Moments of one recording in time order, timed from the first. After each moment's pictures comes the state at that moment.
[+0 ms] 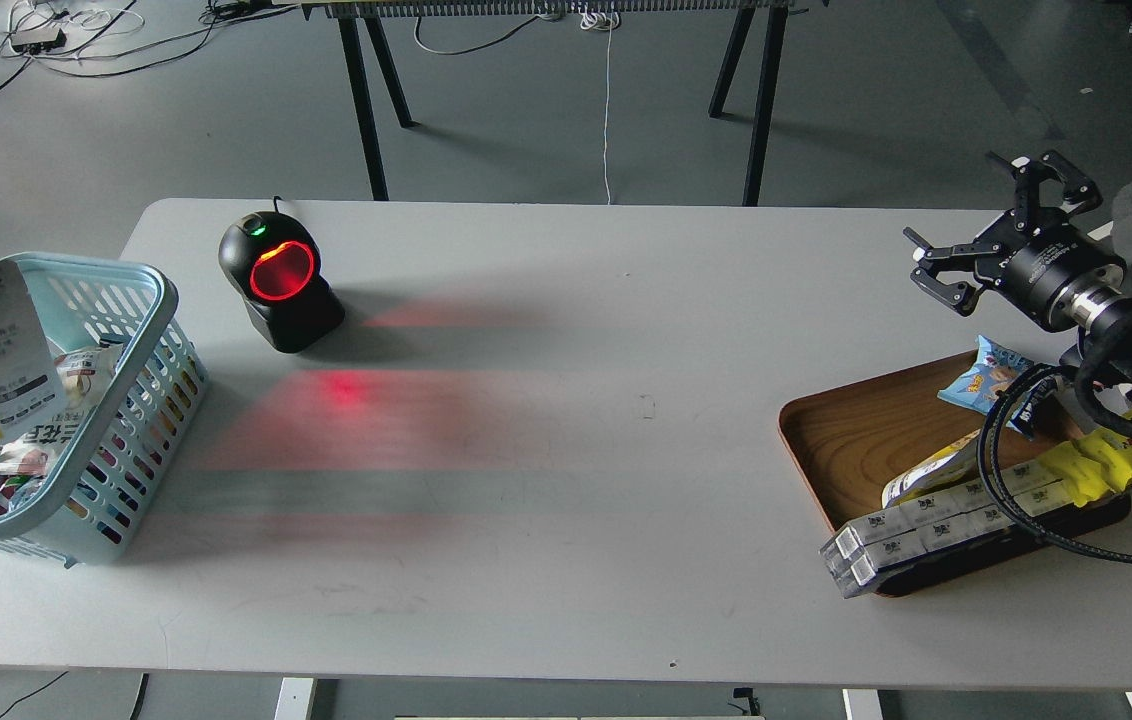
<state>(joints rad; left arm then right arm) -0.92 1.71 0.07 -1.51 2.15 0.42 -0.23 0.67 -0.54 0.81 0.77 0.35 0.35 -0.16</state>
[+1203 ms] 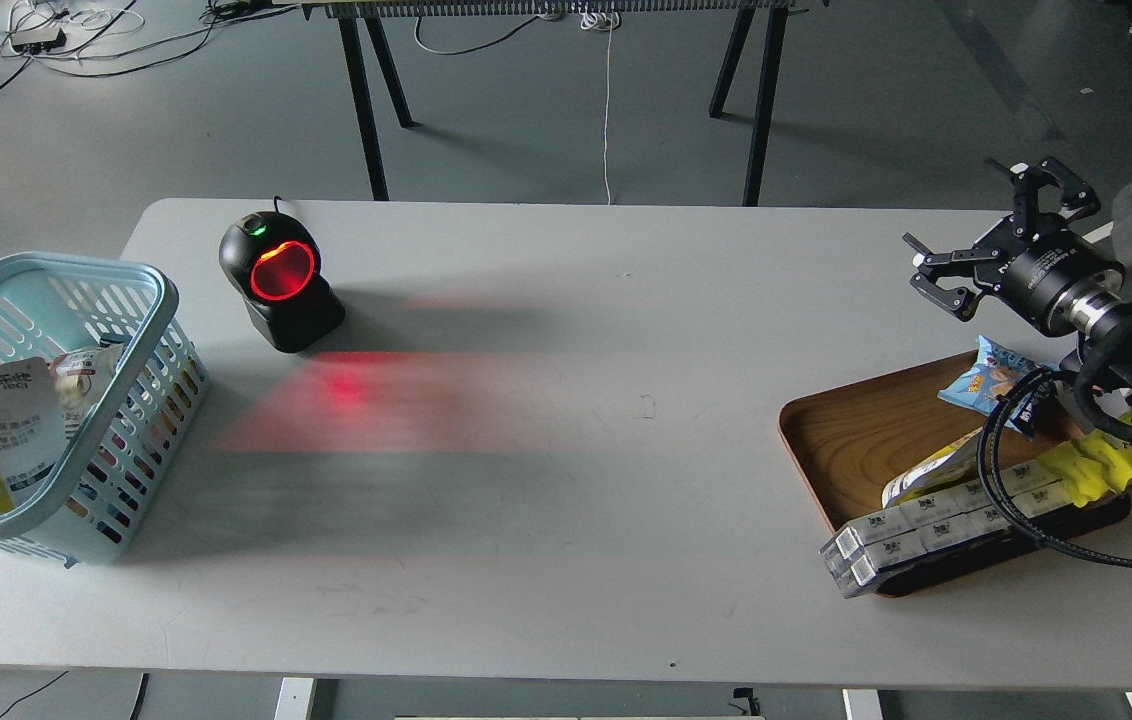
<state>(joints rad) -0.92 1.71 0.20 -1.51 2.16 0.45 -0.27 0.66 -0.54 0.81 0.76 0.35 0.35 -0.16</state>
